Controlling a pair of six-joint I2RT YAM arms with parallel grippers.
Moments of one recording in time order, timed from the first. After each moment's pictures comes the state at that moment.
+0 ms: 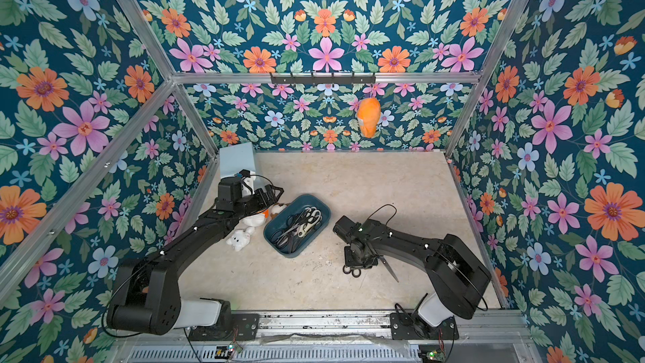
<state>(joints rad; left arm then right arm) -0.19 1.37 0.80 0.01 0.40 -0.62 0.87 1.55 0.92 -0.86 -0.02 0.78</state>
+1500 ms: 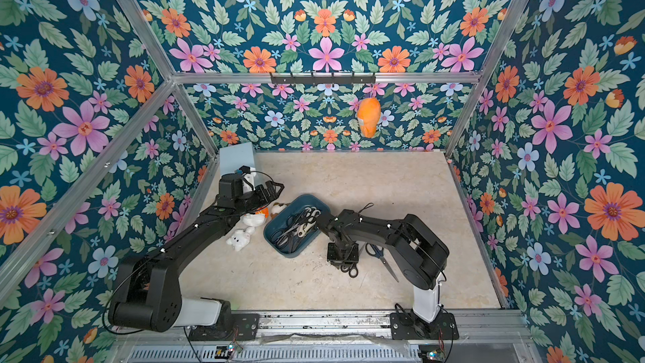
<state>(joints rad) -0.19 1.38 0.84 0.01 0.37 -0.62 0.90 1.86 1.19 -0.95 -0.16 0.90</state>
